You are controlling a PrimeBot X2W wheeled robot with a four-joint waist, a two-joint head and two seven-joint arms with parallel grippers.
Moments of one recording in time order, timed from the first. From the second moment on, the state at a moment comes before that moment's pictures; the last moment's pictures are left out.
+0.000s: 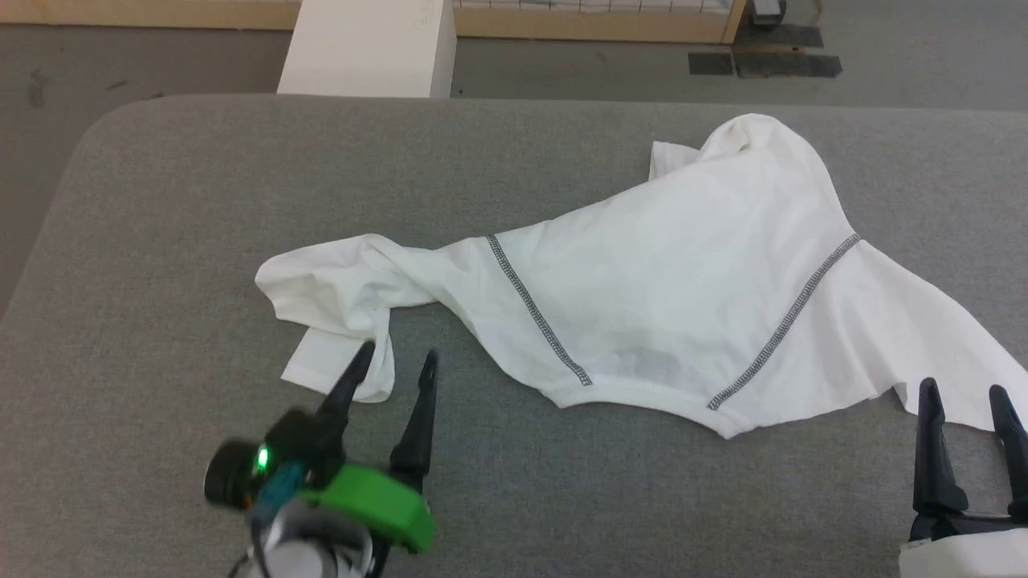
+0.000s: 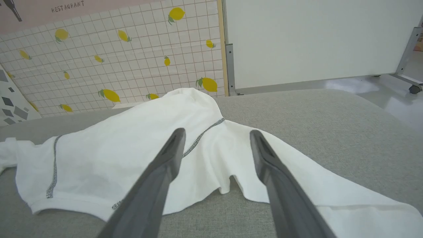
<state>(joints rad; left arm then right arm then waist) 0.00 0.11 -0.23 -0.04 -0.19 -0.05 -0.14 0.18 -0.05 -0.22 -0.13 0.20 0.13 -0.18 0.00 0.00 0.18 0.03</state>
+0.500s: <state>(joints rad) -0.36 0.13 -0.33 0.17 -0.23 -0.11 0.34 0.12 -0.05 -0.19 -0.15 0.20 0.13 -0.17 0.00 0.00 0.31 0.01</state>
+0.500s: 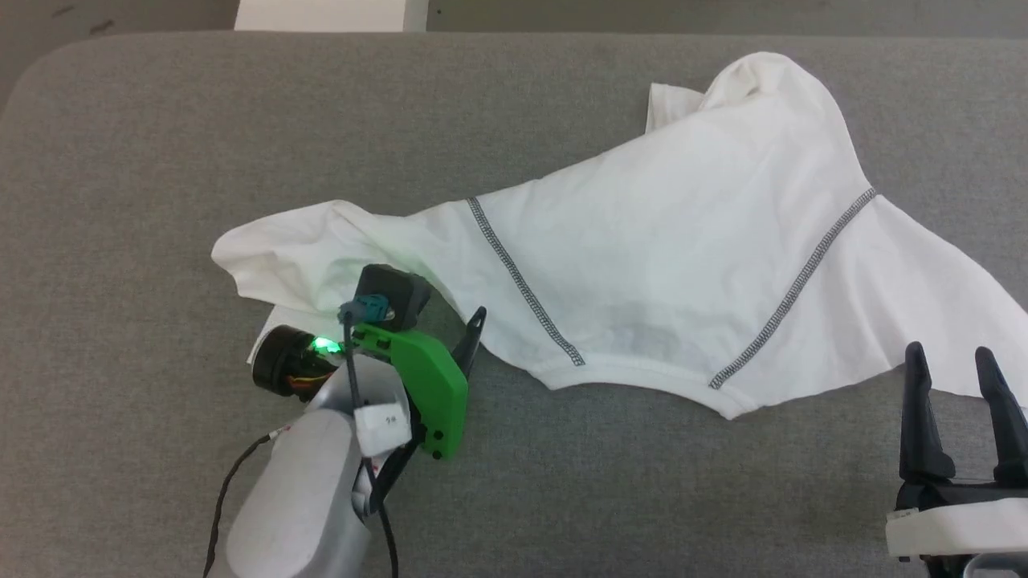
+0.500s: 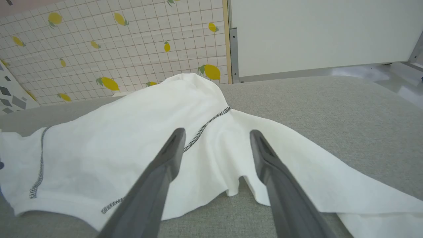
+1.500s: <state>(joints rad) -0.23 0.14 -0.29 0.11 -0.36 -0.04 0.22 0.11 -0.05 -0.17 -0.14 0.18 0.13 -0.12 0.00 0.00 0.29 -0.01</state>
